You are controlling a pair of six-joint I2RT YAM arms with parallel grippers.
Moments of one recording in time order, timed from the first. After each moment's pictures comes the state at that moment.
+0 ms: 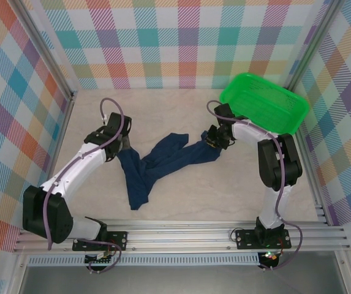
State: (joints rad) left arm -0.33 1.38 1.10 -0.69 -0.43 -0.42; right arm 0.34 1.92 1.34 -0.58 -0.19 0.81
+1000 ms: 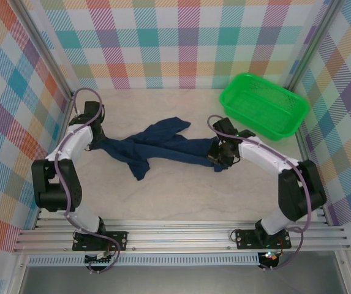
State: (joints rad) left arm 0.03 1.67 1.27 -0.74 -0.46 -0.36; right arm 0.47 1.58 1.07 -0.73 -0.13 0.86
